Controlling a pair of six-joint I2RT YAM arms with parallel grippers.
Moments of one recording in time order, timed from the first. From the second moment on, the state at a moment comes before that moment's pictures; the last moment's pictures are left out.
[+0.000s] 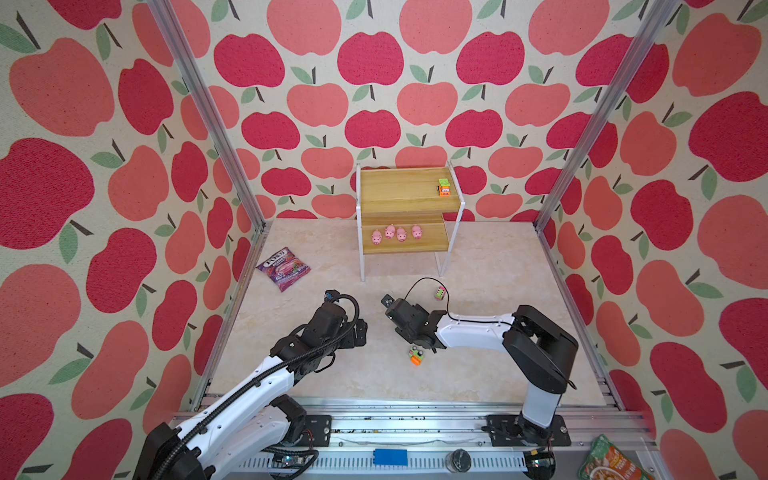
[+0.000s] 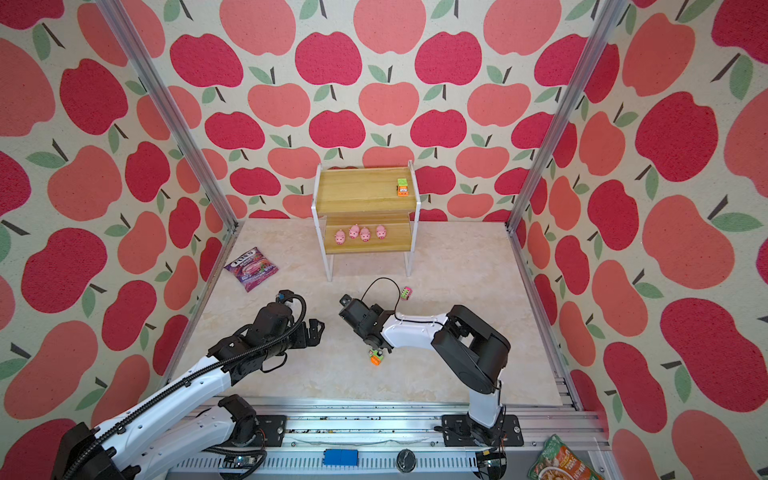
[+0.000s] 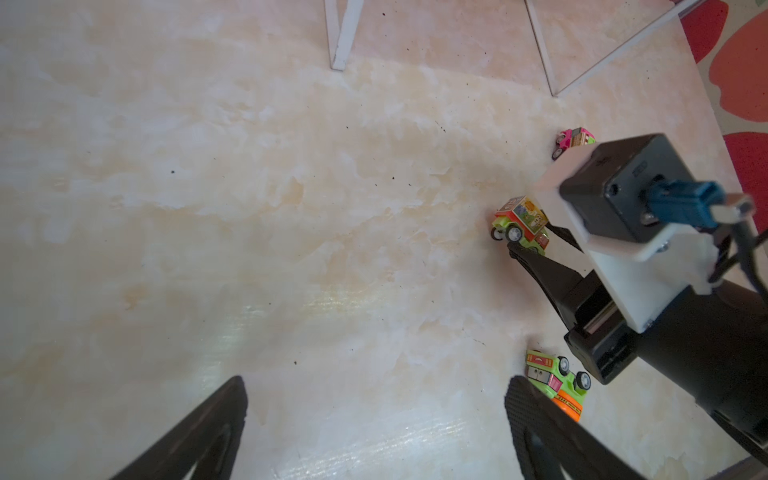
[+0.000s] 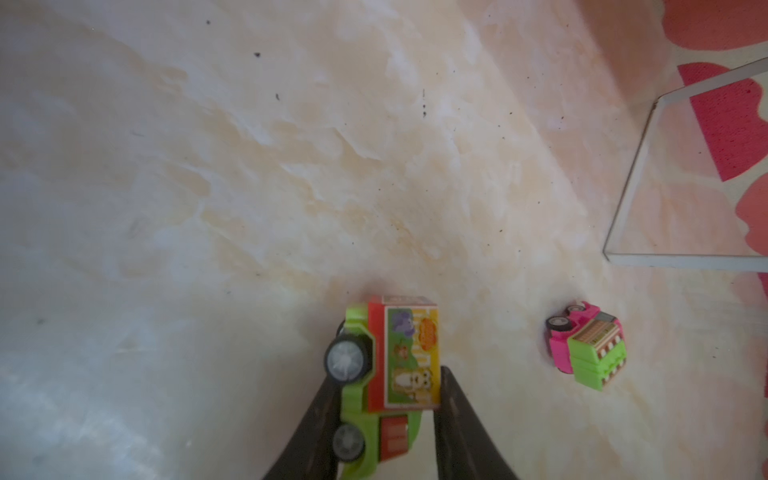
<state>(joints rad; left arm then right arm) -0.59 0.88 0.56 -0.47 -0.09 -0.56 1.07 1.86 1.07 -0.27 0.58 -0.07</state>
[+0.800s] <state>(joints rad) -0.36 0.86 0.63 -0.52 0.01 -0.52 1.26 2.17 1.43 -0.51 0.90 -0.12</state>
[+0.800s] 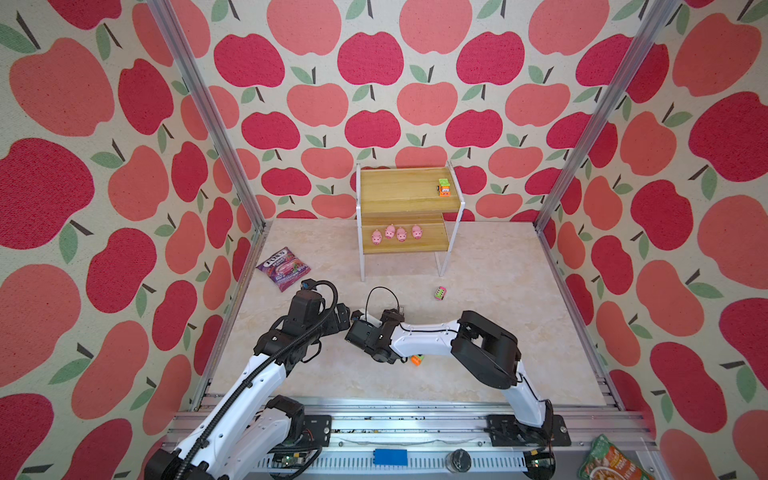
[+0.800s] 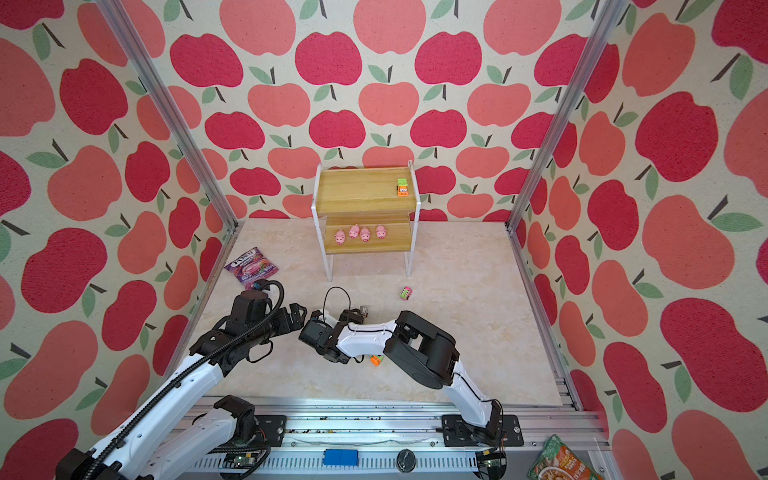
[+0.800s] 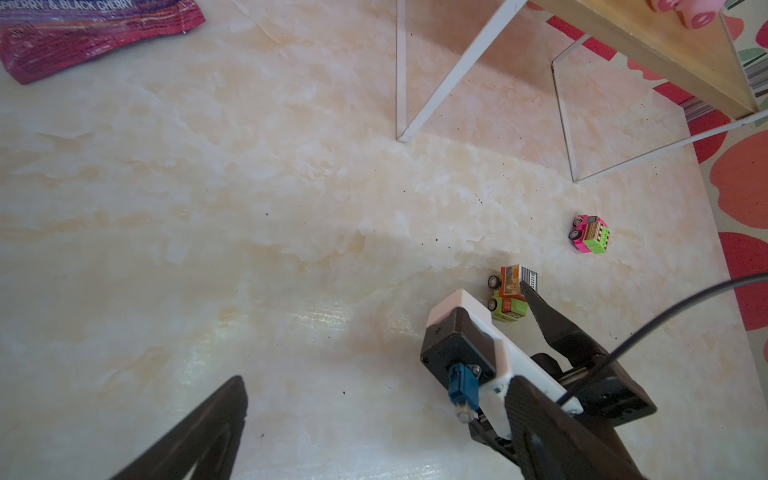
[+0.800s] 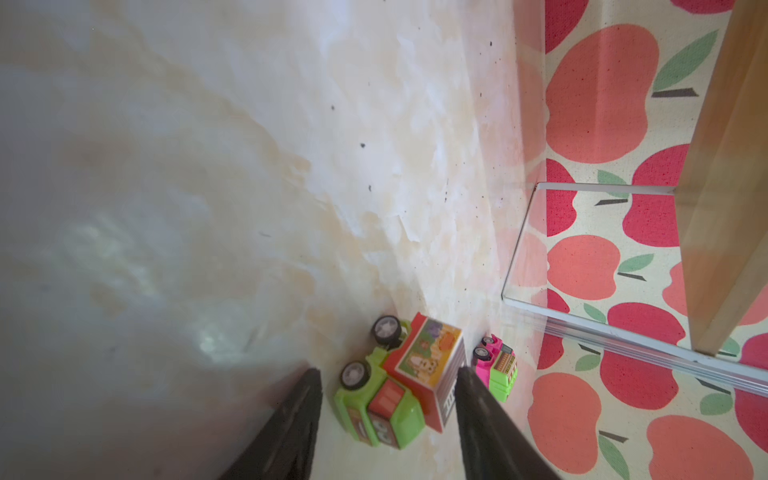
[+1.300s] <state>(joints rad) -0.34 0.86 0.73 -0.59 0.03 -0.48 1.23 1.92 1.28 -0.43 0.60 0.02</state>
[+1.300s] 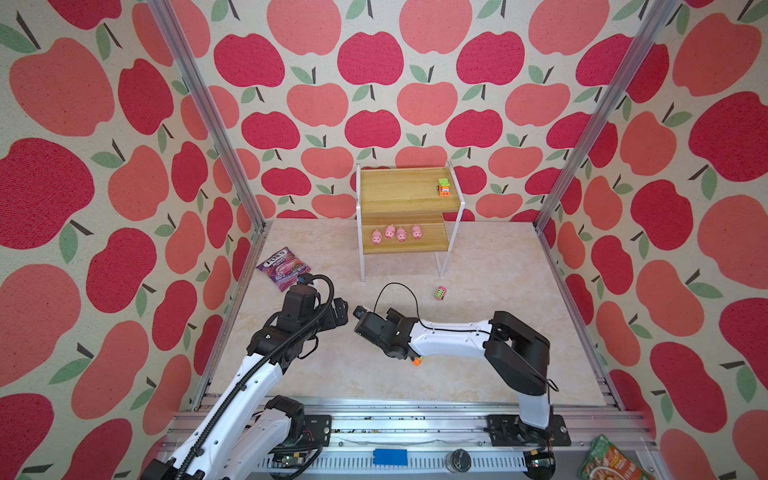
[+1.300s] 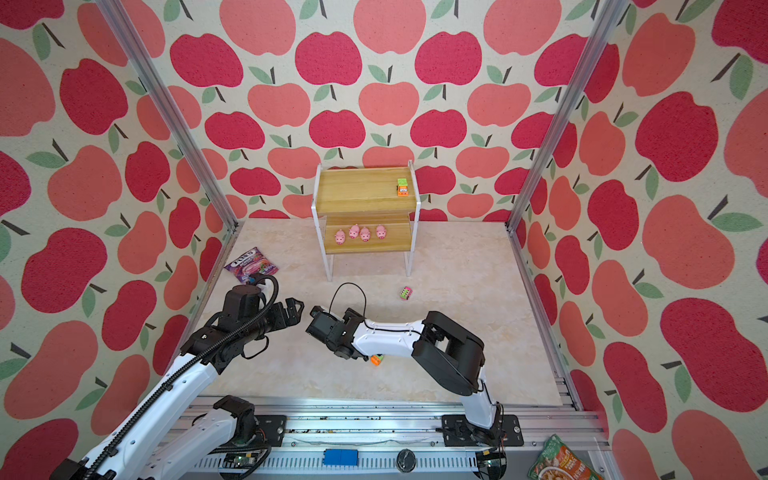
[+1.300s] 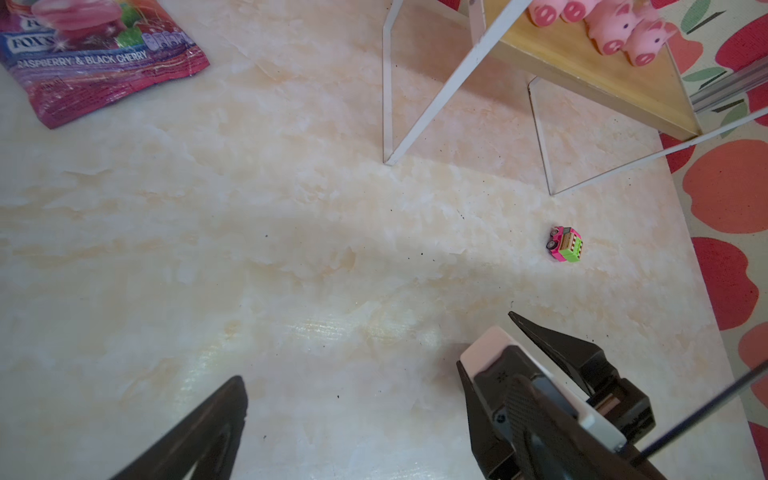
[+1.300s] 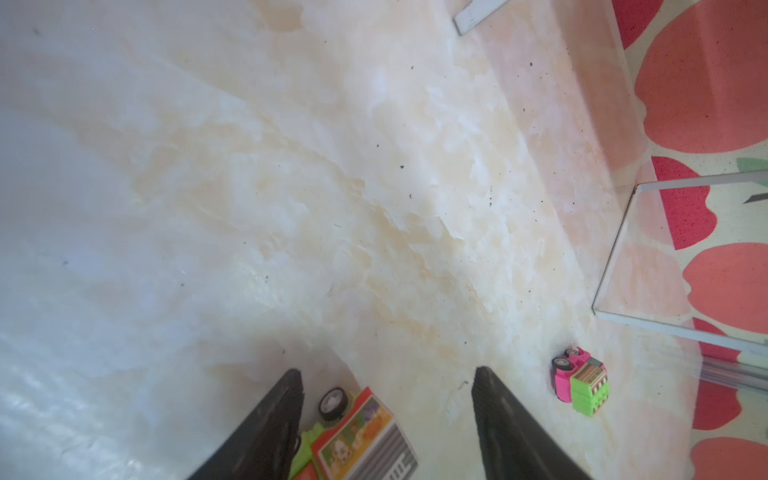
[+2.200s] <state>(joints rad) -0.35 0.90 0.93 -0.84 0.18 -0.24 1.27 1.79 1.11 -0.43 0.44 1.05</state>
